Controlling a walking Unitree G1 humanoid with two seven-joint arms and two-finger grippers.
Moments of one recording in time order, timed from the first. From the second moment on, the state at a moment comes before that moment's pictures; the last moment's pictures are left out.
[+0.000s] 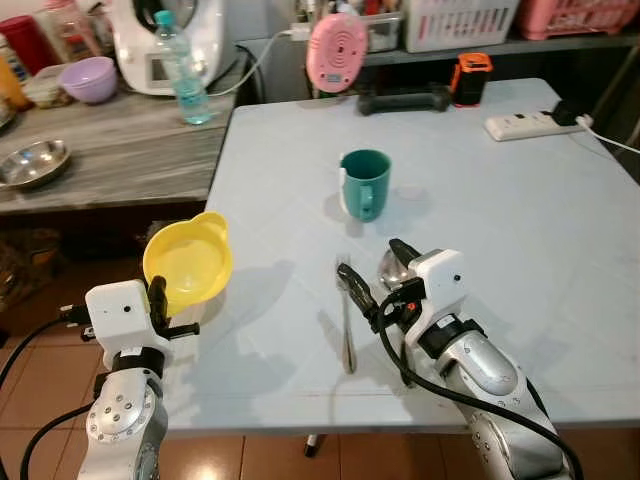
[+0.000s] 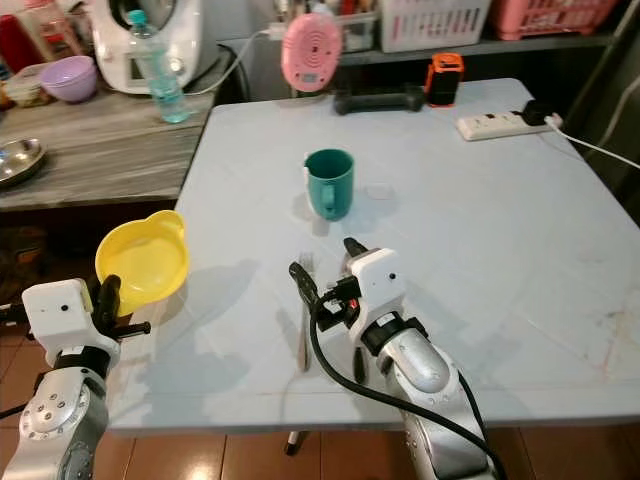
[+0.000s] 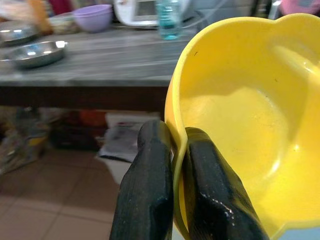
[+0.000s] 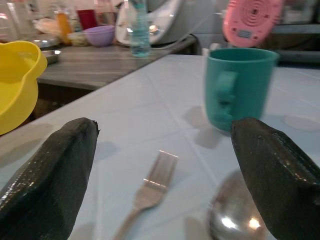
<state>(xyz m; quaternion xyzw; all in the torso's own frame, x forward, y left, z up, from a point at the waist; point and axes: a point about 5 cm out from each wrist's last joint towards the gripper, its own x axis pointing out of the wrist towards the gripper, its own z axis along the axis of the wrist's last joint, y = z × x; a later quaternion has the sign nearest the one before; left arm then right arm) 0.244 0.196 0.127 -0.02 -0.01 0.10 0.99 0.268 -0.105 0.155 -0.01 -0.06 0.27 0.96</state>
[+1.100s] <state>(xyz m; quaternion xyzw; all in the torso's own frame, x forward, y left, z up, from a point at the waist) 0.249 0.193 0.127 -0.03 0.00 0.08 1.00 0.269 -0.101 0.151 0.01 -0.06 0.26 0.96</state>
